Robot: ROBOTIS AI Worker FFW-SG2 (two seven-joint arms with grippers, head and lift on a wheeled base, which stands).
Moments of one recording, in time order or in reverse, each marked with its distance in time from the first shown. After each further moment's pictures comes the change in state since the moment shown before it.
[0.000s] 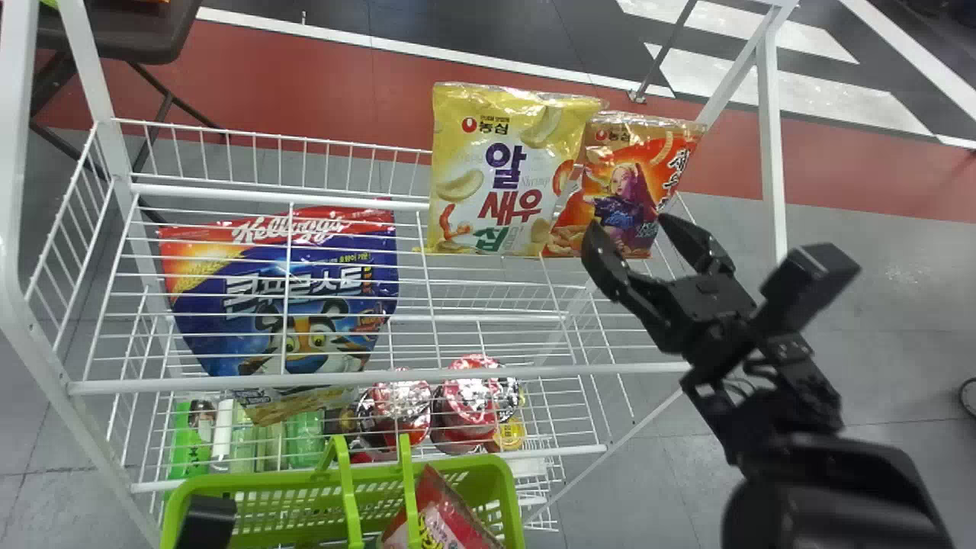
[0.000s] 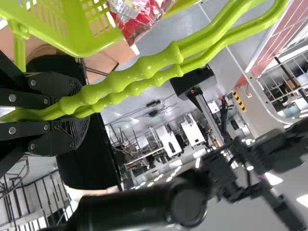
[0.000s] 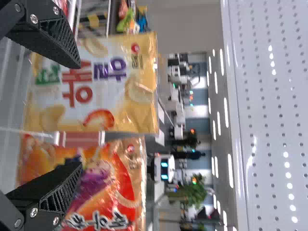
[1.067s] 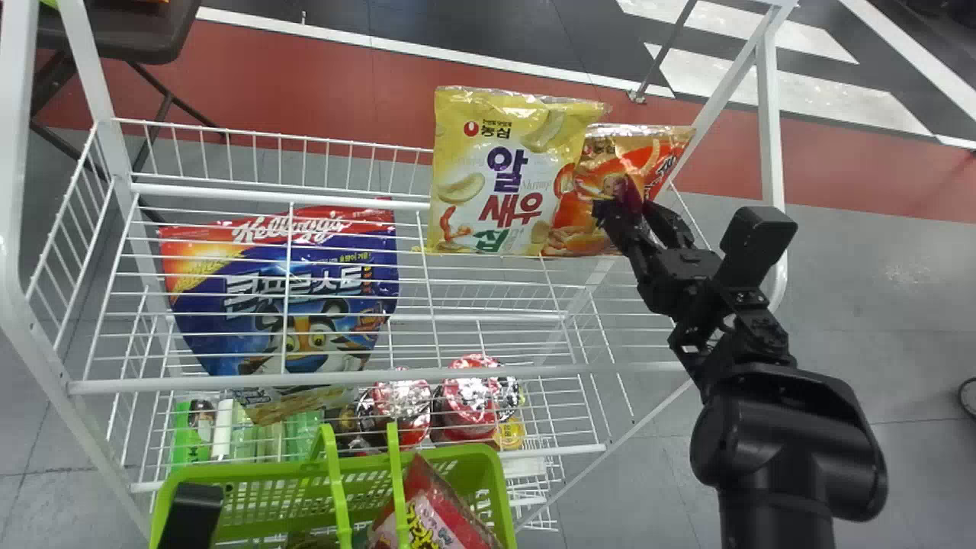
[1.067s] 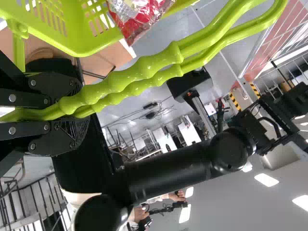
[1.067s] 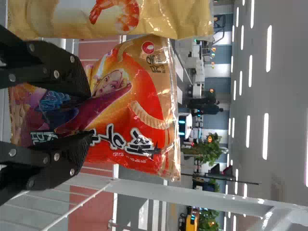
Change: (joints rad) left arm -0.021 0.004 0.018 0.022 0.013 -0.012 -0.007; right arm -0.198 -0.024 -0.041 0.267 0.089 0.019 -0.054
